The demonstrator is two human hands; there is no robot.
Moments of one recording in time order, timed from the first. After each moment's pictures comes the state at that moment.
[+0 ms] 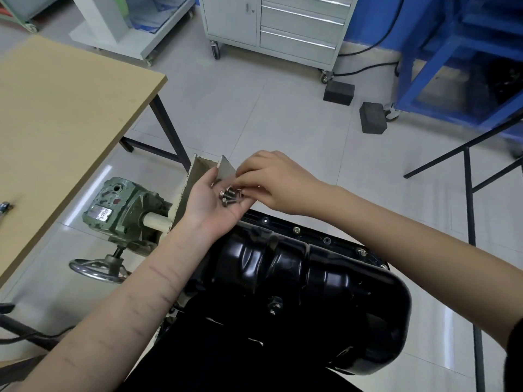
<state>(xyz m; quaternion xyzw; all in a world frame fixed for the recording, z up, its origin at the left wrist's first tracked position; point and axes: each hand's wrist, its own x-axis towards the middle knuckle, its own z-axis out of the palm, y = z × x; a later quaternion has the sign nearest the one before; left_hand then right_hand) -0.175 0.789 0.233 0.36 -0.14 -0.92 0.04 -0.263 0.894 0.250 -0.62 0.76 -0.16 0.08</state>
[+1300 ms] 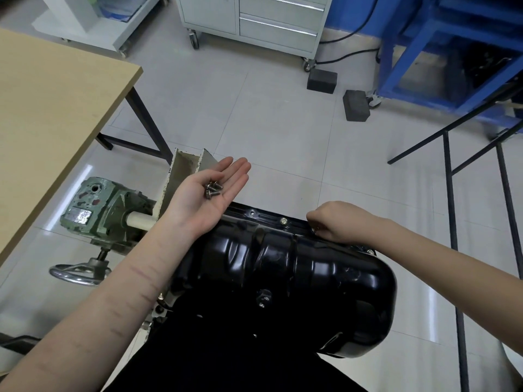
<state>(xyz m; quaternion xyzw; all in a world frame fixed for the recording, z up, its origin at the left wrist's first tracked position) -0.176 0.792 0.230 0.32 -0.21 -0.92 0.01 -0.279 1.014 0.179 -0.50 0.83 0.07 0.24</state>
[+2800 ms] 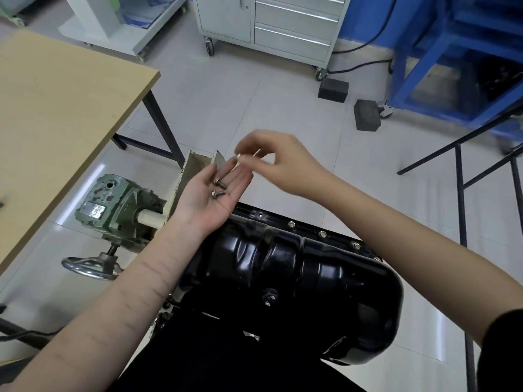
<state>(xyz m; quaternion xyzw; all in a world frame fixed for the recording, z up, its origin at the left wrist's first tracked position) -0.174 0.787 0.233 0.33 -0.13 -0.94 0.04 -0.267 0.897 0.260 -0.47 0.75 -0.43 0.17</state>
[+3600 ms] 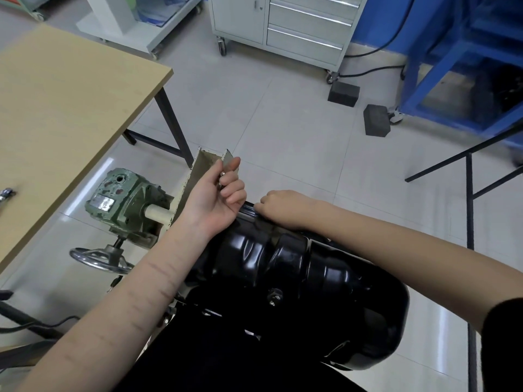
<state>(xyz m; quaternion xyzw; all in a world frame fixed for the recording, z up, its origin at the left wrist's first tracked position) -0.168 0.790 0.228 0.31 -0.16 -0.94 0.05 -0.264 0.898 0.175 -0.65 0.74 0.13 0.15</state>
